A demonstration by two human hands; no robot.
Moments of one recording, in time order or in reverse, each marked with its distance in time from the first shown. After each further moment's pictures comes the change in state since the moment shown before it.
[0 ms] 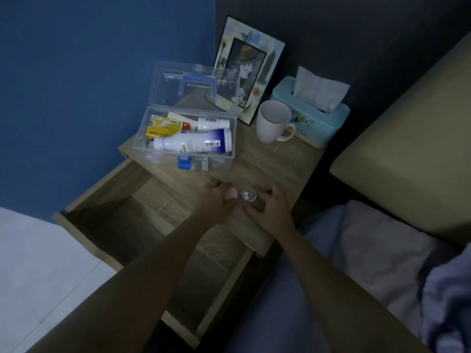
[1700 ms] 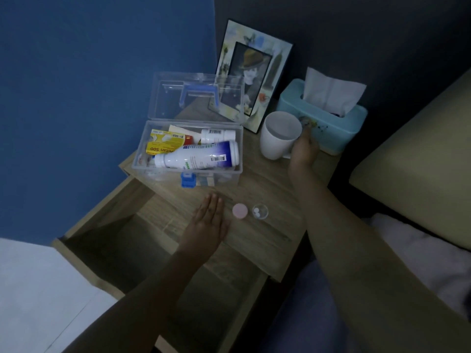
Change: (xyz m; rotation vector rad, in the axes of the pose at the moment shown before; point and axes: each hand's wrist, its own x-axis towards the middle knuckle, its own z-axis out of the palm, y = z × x) left_hand -0.021 -0.031 -0.003 0.533 -0.012 0.185; right_hand 0.159 -0.027 -0.053 1.022 0.638 0.562
